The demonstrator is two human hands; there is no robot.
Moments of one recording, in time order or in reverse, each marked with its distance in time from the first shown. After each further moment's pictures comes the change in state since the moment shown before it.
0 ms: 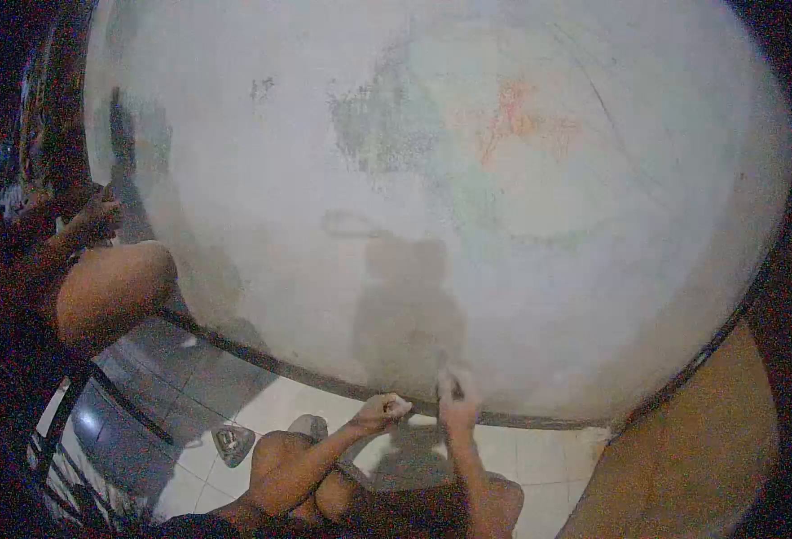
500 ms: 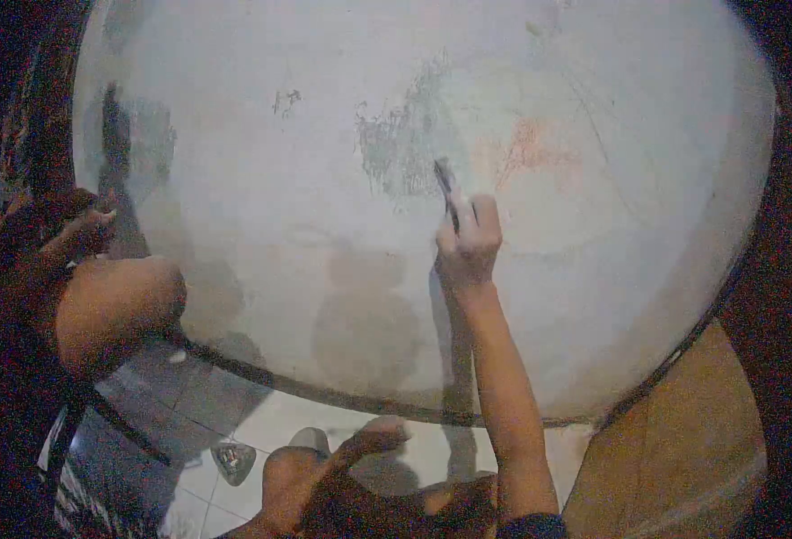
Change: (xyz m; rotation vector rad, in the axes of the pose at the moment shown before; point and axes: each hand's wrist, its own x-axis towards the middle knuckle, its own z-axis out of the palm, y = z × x) left_hand -0.014 0.005 0.121 0.616 -0.145 0.413; right_hand 0.202 -0.227 0.021 -0.188 0.418 -1.078
